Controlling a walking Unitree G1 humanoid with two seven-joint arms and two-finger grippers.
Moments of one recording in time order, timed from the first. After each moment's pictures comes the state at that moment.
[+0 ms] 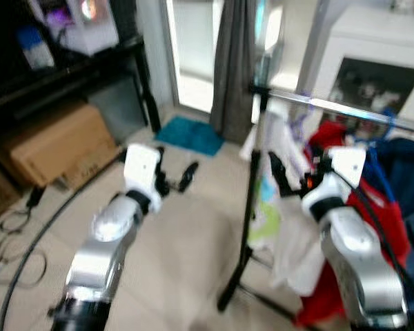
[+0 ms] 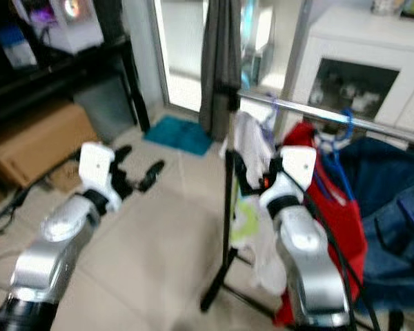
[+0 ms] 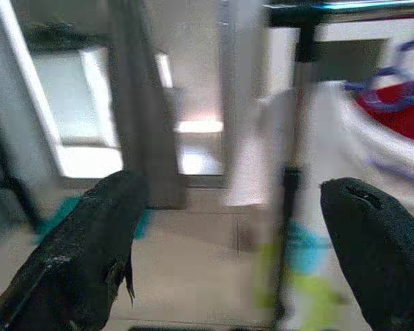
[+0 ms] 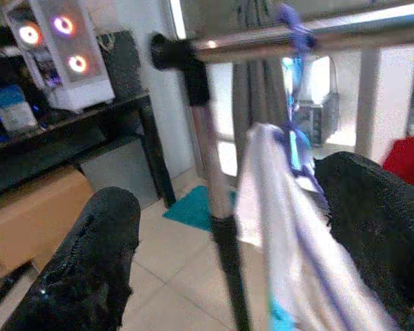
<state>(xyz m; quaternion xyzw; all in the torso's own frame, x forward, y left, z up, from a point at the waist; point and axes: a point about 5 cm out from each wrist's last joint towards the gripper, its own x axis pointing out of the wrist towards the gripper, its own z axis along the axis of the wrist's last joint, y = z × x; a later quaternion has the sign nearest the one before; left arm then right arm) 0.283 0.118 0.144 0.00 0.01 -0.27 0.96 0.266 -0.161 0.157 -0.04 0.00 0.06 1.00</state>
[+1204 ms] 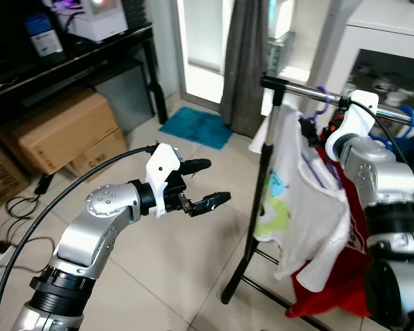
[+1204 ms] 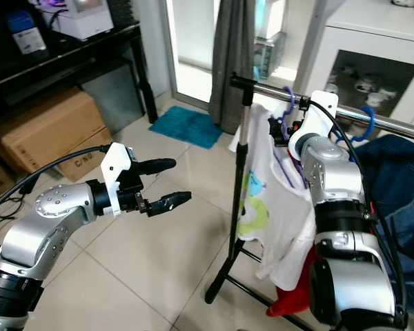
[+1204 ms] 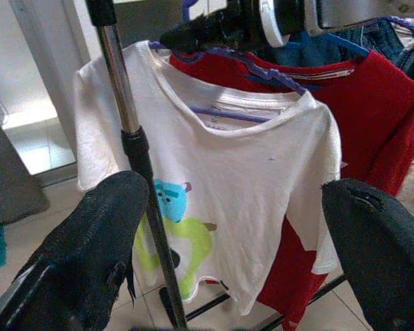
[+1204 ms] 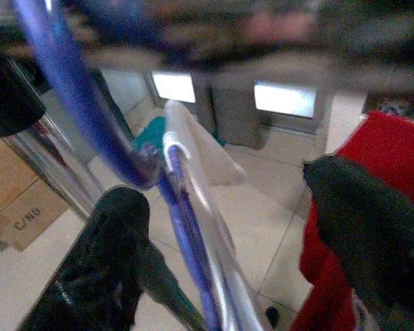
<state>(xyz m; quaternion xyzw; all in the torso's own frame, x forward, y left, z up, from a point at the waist) 0.283 0.119 0.162 0.06 0.03 -0.52 0.85 0.379 -0.220 0.180 -0.01 0.13 0.01 0.99</state>
